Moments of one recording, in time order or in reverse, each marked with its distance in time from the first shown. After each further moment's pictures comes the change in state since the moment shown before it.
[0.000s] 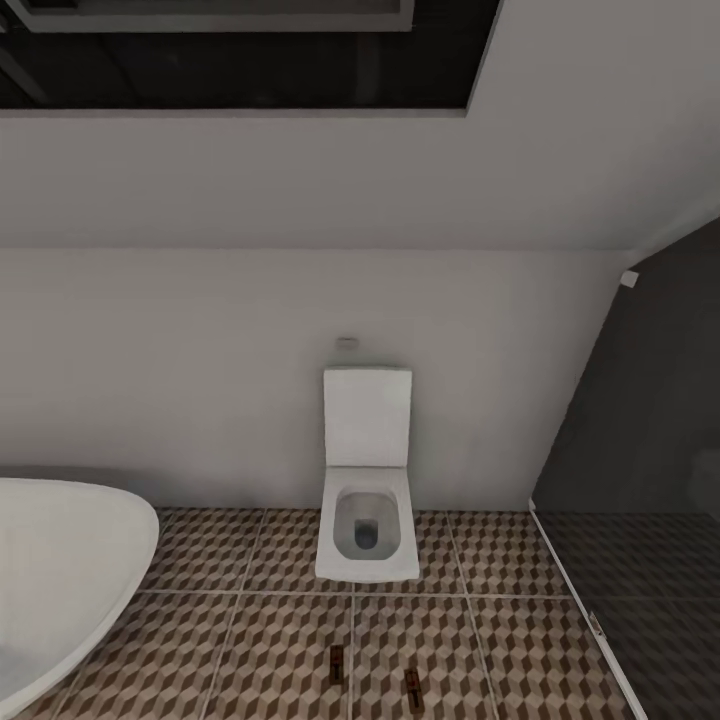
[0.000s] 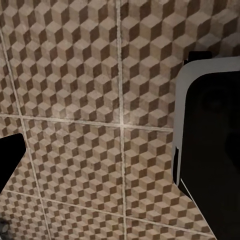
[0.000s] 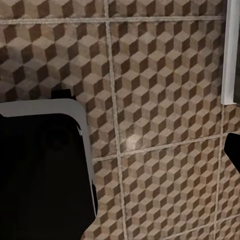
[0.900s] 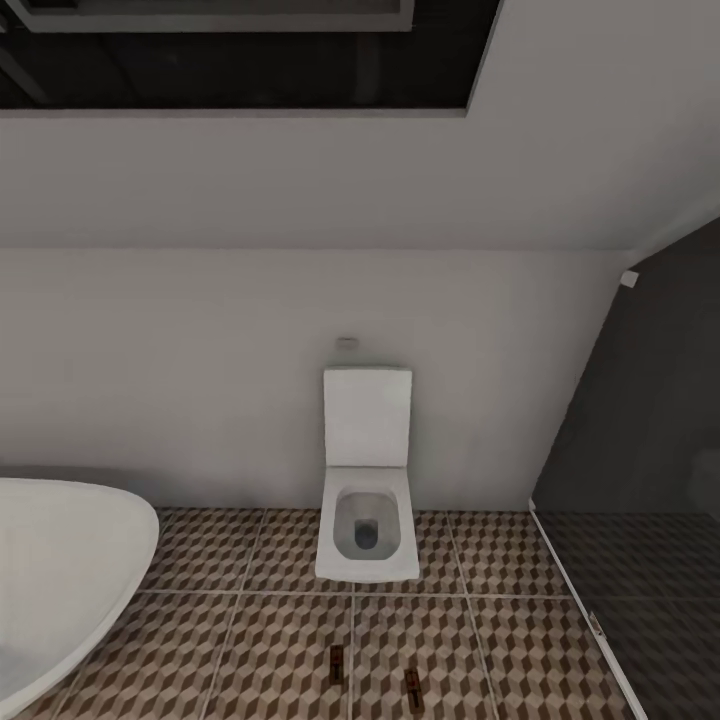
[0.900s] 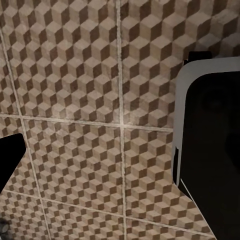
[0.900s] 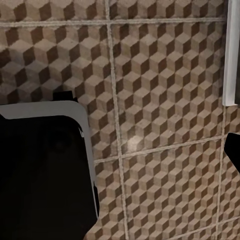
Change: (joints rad) left arm 0.000 0.000 0.000 0.000 0.000 0.000 0.000; right arm 0.000 0.001 0.000 -0.006 -0.002 0.000 0.001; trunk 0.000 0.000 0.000
